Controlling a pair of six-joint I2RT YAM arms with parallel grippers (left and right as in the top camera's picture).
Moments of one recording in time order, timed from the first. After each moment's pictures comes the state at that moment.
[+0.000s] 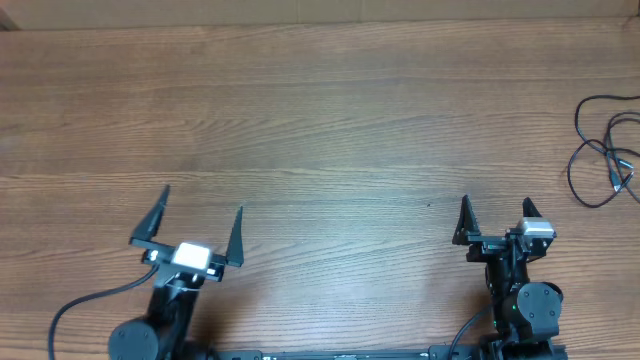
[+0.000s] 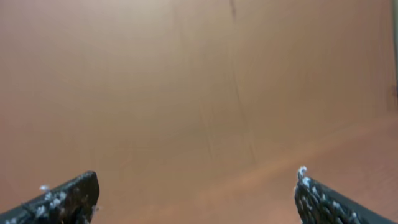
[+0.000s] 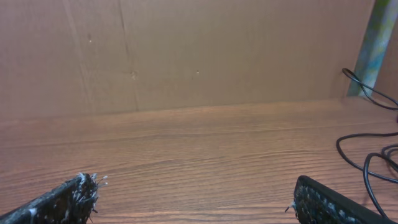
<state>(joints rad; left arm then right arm) -0.05 0.09 0.26 0.07 0.23 0.21 0.10 0.02 0.02 -0.02 0.13 0.07</state>
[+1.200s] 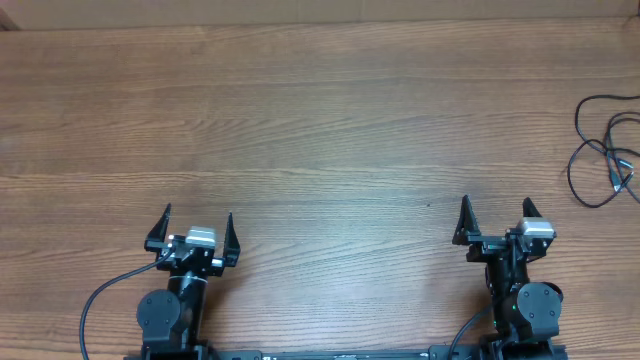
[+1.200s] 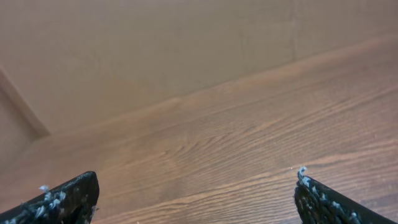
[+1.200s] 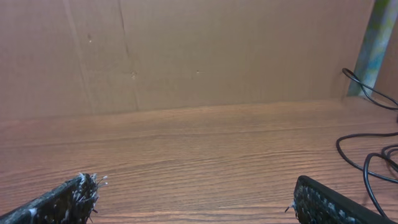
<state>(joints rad) 0.03 0.01 0.01 -0.07 0.08 0.26 0.10 0.02 0.02 -0.02 0.13 0.07</state>
